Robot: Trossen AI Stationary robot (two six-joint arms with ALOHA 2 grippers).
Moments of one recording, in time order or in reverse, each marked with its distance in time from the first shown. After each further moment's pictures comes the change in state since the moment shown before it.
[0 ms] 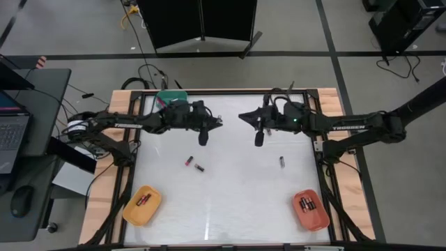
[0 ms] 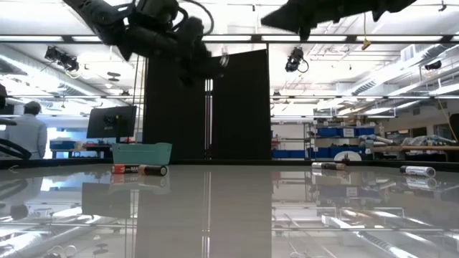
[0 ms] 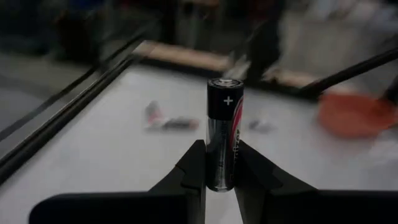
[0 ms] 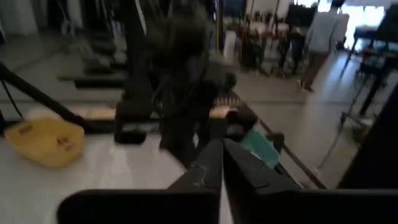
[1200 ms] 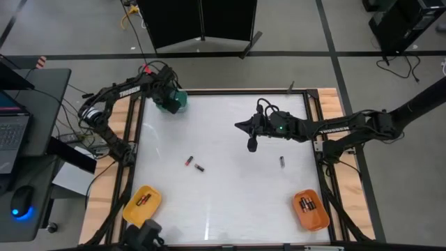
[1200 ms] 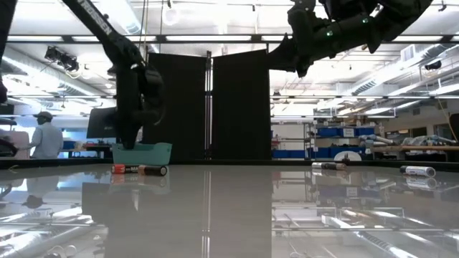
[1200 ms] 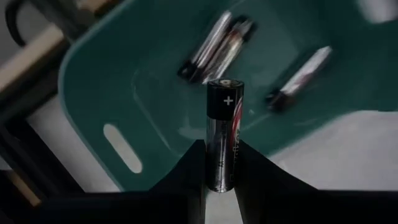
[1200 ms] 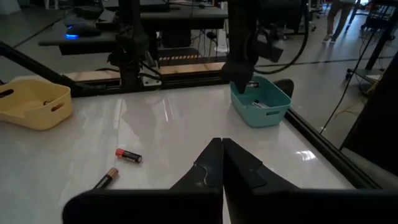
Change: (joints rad) left arm 0.684 0.227 0.302 -1.184 -0.246 0.105; right arm -0.004 0.145 -0.137 0.153 0.020 0.091
